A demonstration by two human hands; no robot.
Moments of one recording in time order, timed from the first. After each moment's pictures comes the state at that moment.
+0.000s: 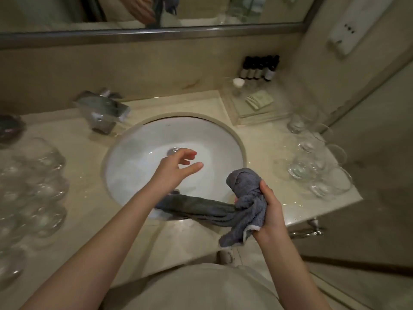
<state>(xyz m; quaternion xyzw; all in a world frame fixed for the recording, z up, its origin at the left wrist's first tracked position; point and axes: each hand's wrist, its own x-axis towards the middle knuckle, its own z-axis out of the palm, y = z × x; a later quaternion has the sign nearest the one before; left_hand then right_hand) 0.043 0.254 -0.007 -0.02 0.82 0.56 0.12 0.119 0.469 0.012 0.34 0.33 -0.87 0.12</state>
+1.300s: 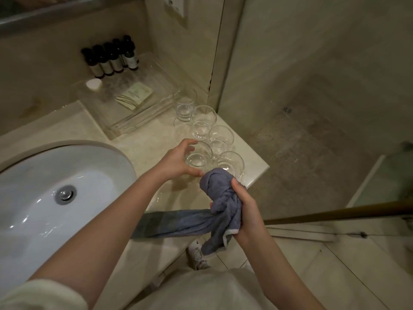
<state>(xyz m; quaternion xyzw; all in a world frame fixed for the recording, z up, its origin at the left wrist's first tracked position) -0.058 0.563 -0.056 0.19 0.82 0.43 0.33 0.117 0.675 -0.012 0.39 0.28 -0.88 0.02</state>
